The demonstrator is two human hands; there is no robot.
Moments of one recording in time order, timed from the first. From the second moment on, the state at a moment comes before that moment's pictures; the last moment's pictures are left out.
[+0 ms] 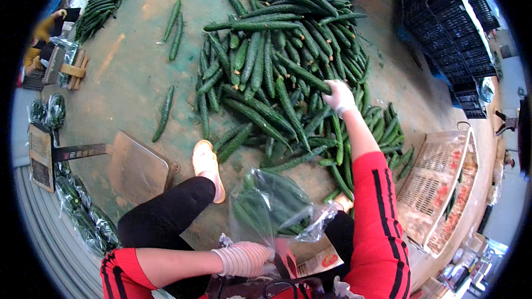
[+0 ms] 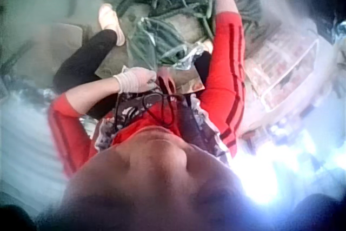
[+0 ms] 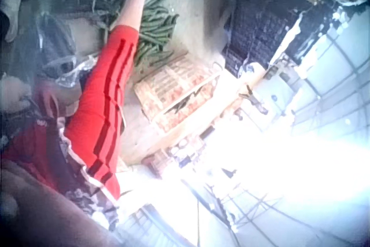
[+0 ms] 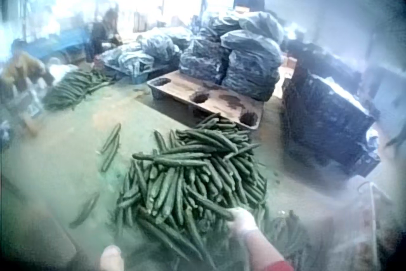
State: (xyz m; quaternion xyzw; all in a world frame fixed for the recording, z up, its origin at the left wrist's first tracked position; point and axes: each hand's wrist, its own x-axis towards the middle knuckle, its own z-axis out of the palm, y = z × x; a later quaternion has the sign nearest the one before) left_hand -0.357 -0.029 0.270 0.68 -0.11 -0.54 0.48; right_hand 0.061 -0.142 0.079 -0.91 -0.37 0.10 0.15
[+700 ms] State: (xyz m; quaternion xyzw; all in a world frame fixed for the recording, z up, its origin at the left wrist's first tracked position) left_hand -0.364 0.011 0.224 0.65 0.06 -0.26 0.72; right_hand -0.120 -0.205 0.185 -0.62 -0.08 0.16 0.76
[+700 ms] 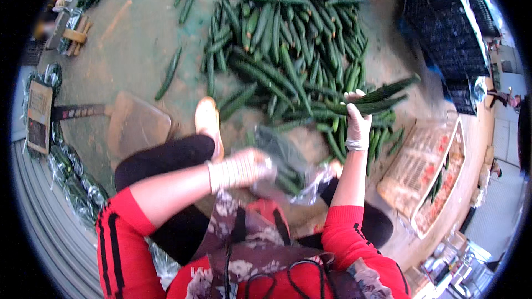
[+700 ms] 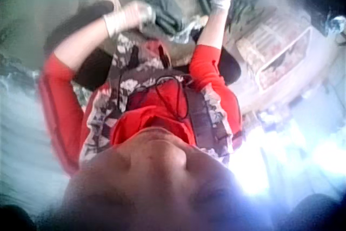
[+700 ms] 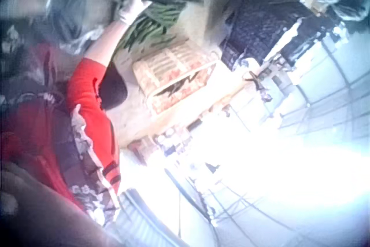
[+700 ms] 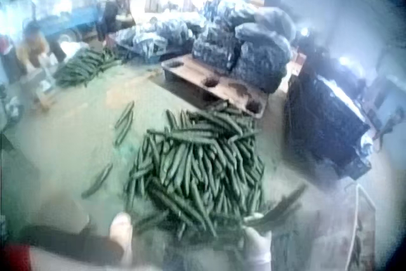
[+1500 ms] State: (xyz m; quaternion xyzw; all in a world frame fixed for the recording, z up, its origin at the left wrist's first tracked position) left_hand -0.375 0.013 0.250 0.52 0.23 -0.28 0.77; right_hand -0.376 -0.232 0.118 -0.93 -0.23 0.25 0.15
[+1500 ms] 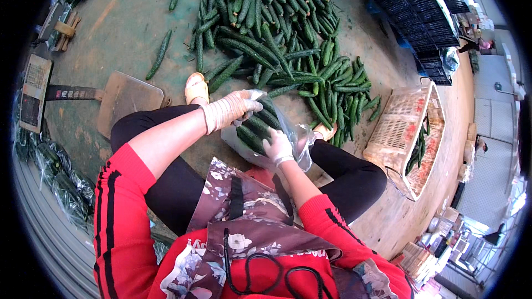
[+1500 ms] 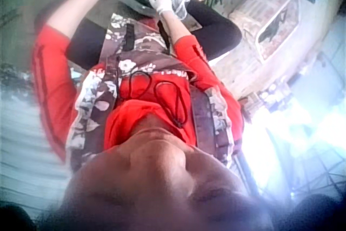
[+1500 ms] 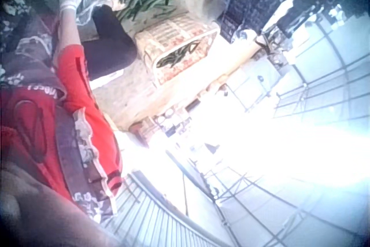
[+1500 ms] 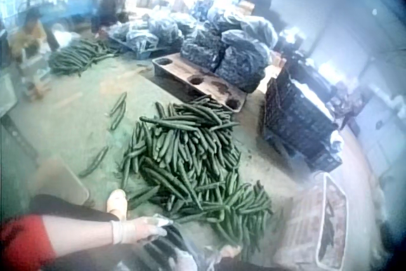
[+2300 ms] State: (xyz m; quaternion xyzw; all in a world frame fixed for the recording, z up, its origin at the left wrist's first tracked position) left_hand -0.387 -0.017 0.264 0.65 0.00 -0.55 0.53; right_hand -0.271 -0.263 0.120 -0.69 -0.05 0.56 0.45
